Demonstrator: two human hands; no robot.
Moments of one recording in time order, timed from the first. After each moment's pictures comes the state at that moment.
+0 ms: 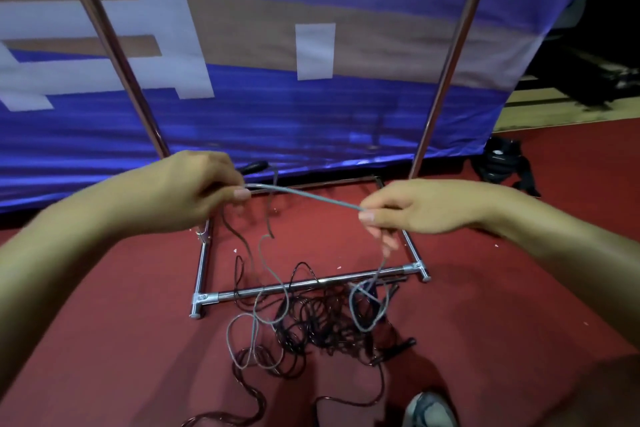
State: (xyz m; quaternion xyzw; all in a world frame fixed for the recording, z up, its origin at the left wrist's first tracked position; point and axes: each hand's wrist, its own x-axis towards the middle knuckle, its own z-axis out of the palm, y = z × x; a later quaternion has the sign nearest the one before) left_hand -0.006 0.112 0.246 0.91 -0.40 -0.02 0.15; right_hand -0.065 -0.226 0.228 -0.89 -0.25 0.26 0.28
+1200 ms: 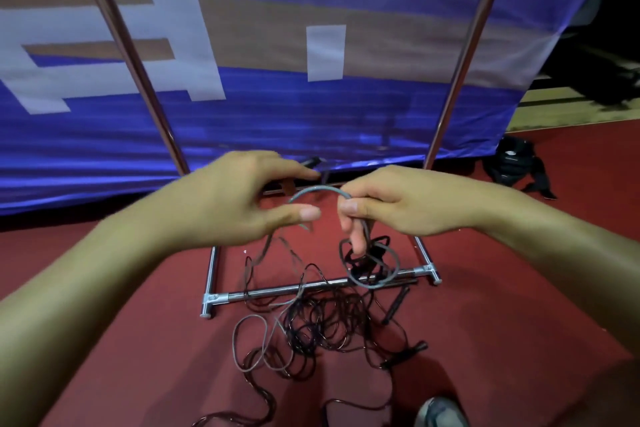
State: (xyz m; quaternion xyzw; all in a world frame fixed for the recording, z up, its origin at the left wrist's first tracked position) left_hand -0.031 0.076 0.254 0.89 -0.42 0.02 0.18; right_hand -0.073 -0.183 0.256 -0.90 -0.28 0.19 0.27
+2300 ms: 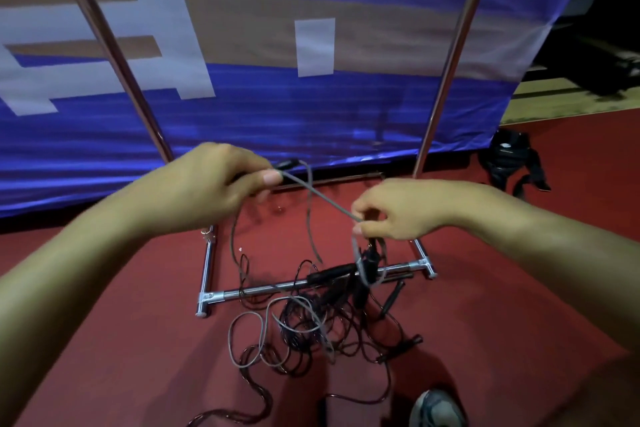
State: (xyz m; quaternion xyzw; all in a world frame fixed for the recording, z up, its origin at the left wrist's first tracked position) left_hand -0.021 0.079 0.259 0.89 -0.39 0.00 0.21; right_hand -0.049 -0.214 0.211 -0.95 -0.25 0.18 0.07
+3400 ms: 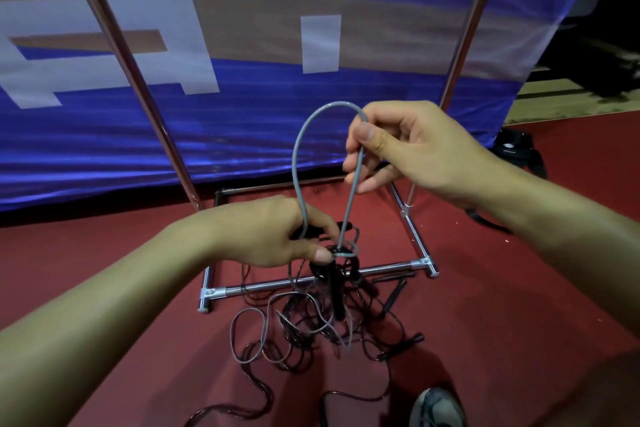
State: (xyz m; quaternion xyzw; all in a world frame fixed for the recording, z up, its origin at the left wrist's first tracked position) left_hand -0.034 0.038 0.213 0.85 -0.43 -0.24 0.17; right_hand -0.075 -0.192 0.265 -0.78 -0.16 0.04 0.61
